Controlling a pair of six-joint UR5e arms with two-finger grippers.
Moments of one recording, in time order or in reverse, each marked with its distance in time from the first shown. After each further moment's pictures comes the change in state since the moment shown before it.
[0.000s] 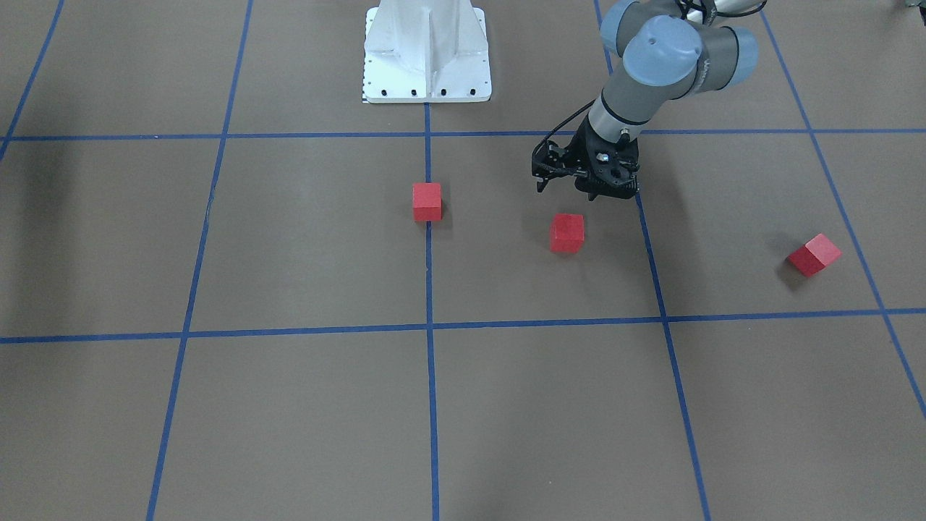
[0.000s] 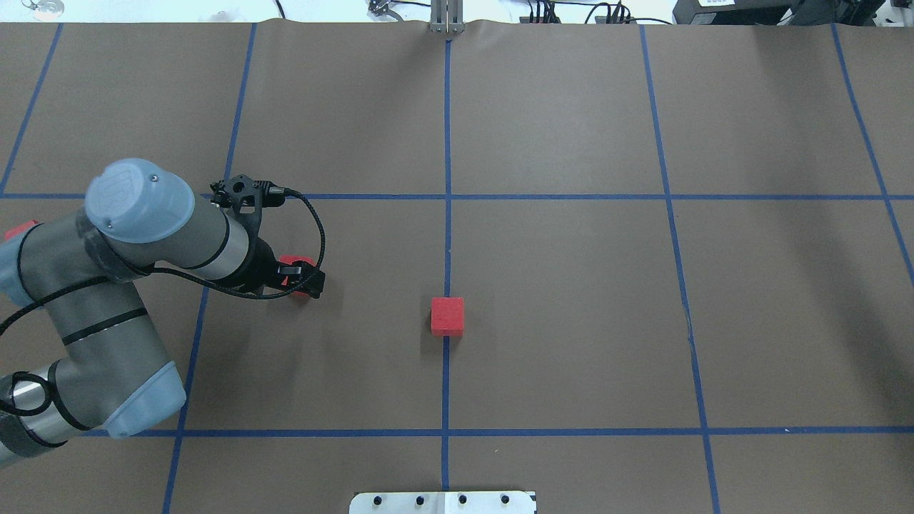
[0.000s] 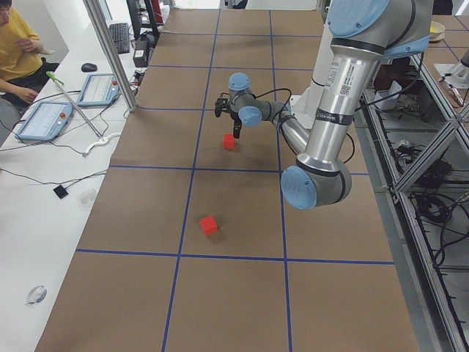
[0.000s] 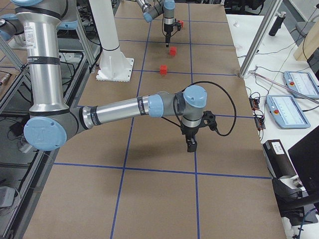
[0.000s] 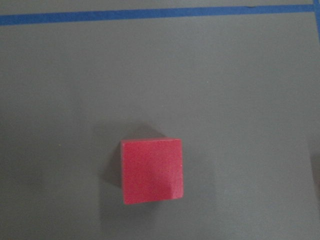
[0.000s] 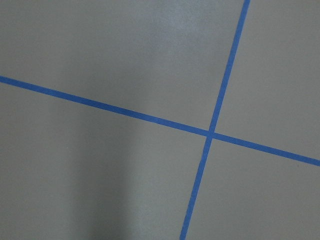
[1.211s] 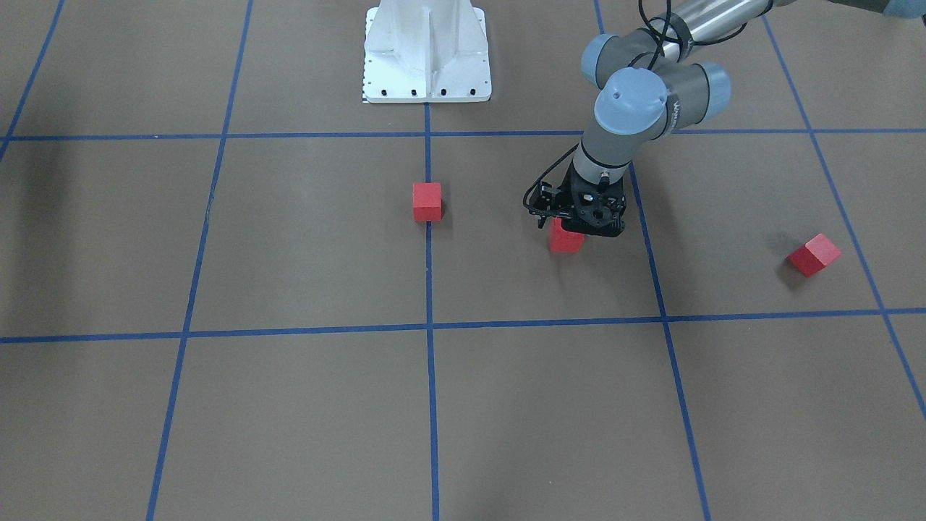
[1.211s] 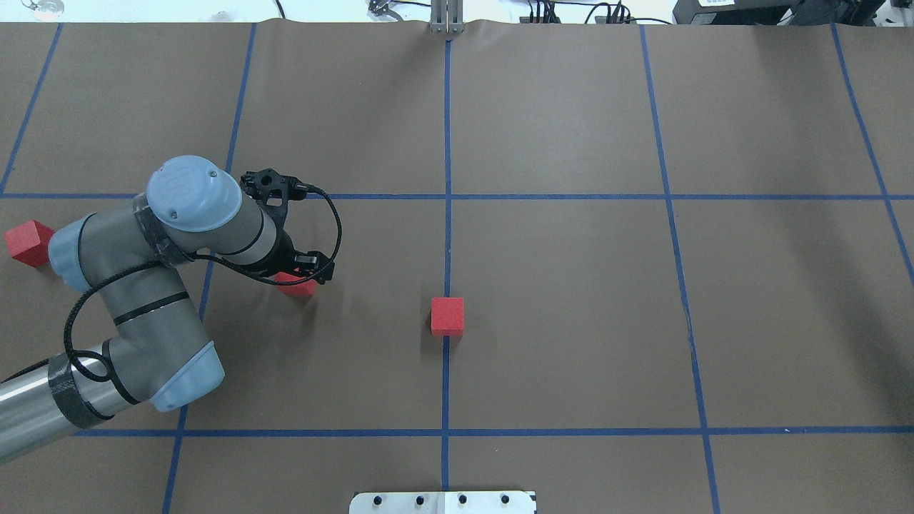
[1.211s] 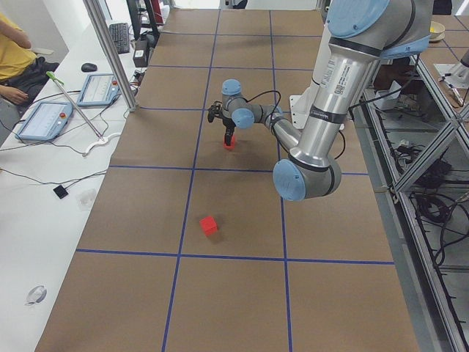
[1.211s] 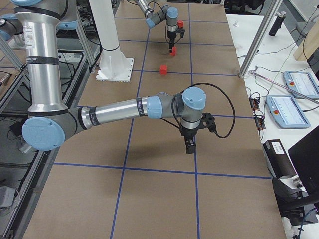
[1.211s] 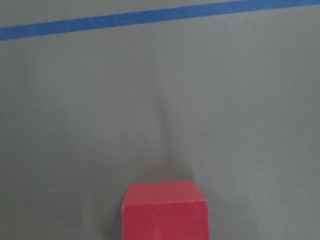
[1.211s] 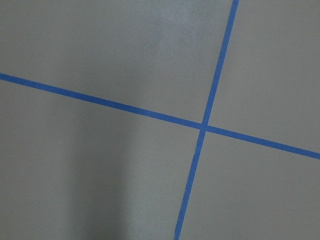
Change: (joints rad) left arm -0.006 -0.080 0.149 0.018 0.061 0.107; right arm 0.003 -0.003 -0.003 0.000 -0.002 0.007
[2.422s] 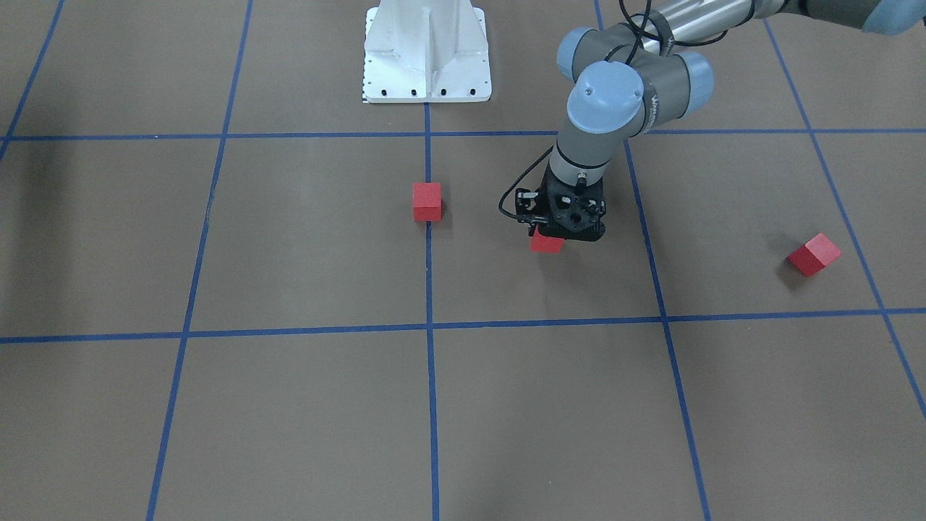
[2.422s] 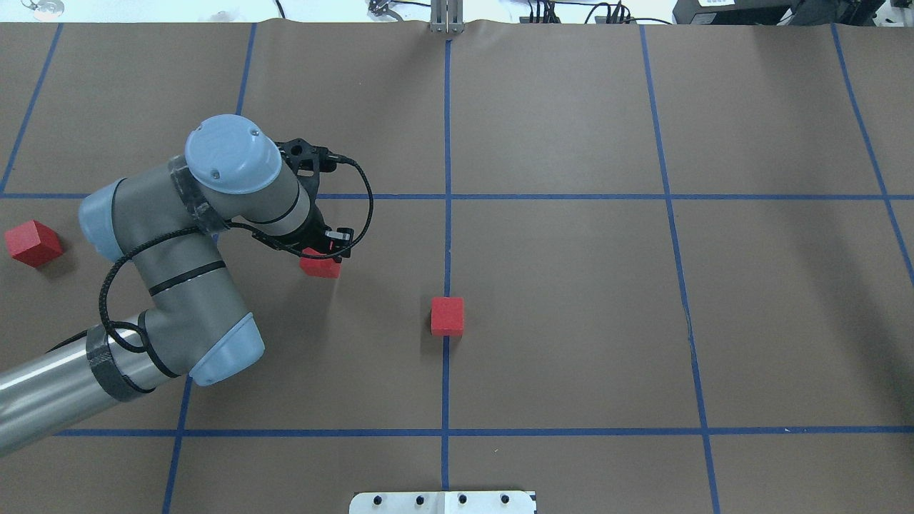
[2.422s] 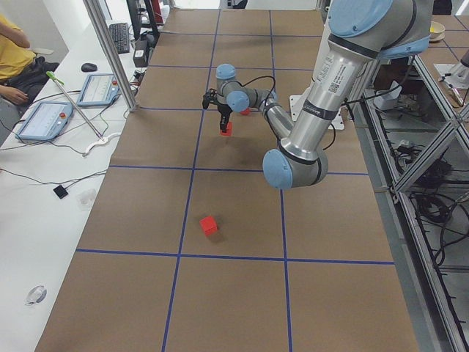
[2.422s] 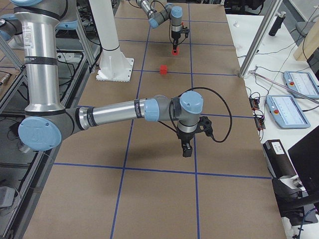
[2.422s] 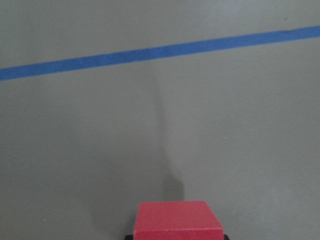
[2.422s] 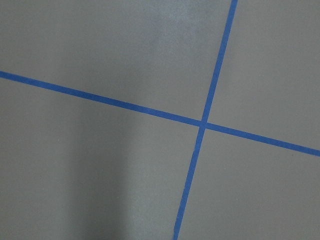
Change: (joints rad) left arm -0.021 -0.155 0.009 0.167 -0.008 -0.003; right arm 0.000 -0.035 -0.002 0.000 -0.001 -0.012
